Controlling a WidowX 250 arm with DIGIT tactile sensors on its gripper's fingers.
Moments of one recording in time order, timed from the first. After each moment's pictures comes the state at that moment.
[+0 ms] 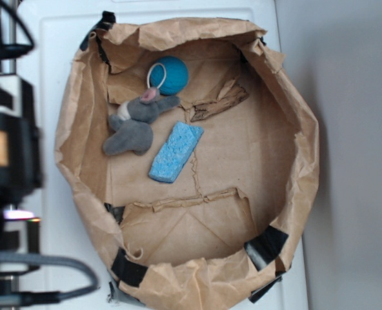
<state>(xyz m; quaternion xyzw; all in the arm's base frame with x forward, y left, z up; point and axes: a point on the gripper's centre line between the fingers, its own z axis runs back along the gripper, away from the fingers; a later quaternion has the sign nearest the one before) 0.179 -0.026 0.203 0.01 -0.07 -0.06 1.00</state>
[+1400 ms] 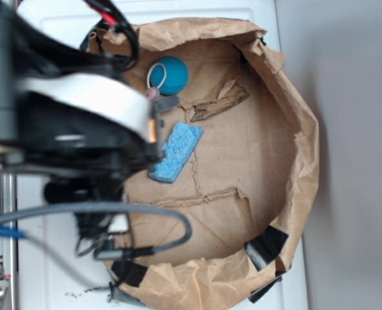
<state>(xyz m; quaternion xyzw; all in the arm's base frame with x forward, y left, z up) 0.216 -0.006 0.148 0.01 -0.05 -0.02 1.00</state>
